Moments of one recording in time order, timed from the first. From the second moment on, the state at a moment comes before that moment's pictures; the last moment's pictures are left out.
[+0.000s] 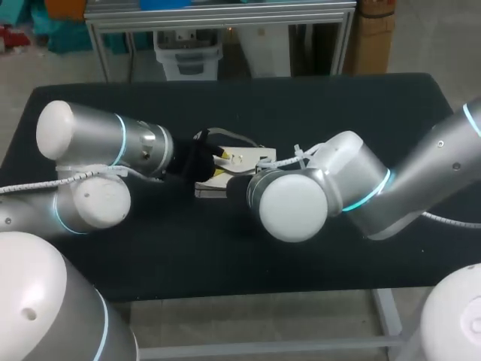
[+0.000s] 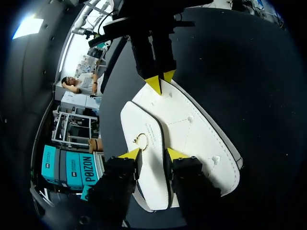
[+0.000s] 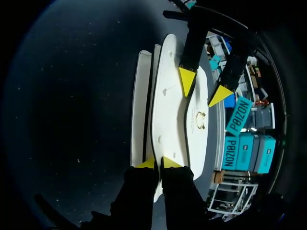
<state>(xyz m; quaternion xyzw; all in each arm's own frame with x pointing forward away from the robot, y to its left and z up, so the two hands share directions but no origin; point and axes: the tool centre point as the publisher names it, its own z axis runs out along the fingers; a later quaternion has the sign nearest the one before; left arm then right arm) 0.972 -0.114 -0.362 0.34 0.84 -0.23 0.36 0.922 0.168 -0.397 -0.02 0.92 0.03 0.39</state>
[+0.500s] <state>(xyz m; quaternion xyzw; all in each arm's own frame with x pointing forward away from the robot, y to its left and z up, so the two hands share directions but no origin) 0.985 -0.114 -0.352 0.29 0.84 -0.27 0.35 0.923 0.169 -0.396 -0.02 0.92 0.03 0.39</state>
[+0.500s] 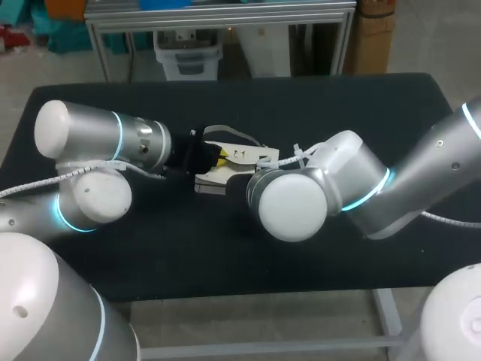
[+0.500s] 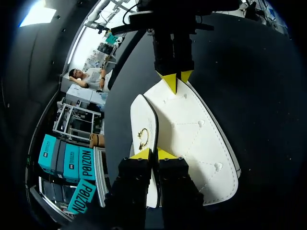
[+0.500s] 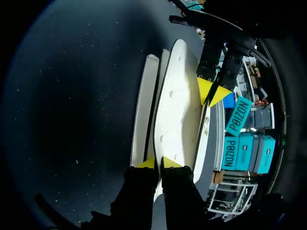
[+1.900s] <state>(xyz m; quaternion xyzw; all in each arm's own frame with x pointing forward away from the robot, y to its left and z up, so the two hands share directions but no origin) 1.000 -0.090 -0.344 0.23 0.90 -0.29 0.22 0.922 0.170 -0.398 -0.02 0.92 0.03 0.39</state>
